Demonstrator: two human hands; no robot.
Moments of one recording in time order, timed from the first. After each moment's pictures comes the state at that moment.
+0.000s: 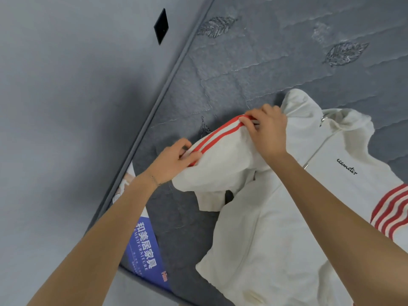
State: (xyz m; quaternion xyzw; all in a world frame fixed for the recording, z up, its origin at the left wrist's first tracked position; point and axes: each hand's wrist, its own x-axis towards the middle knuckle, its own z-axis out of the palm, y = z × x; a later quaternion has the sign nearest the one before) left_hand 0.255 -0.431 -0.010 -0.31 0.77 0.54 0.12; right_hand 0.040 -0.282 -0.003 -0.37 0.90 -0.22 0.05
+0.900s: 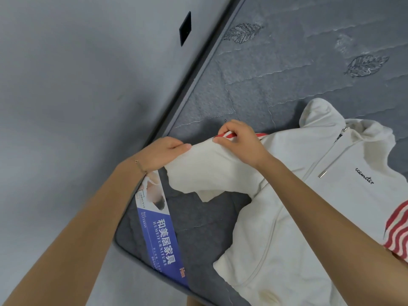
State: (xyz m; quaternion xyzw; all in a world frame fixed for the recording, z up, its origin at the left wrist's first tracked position) left_hand 0.298 -0.506 0.034 -0.32 0.76 0.53 0.19; right_hand 0.116 -0.352 0.018 -0.39 0.79 -0.31 0.37
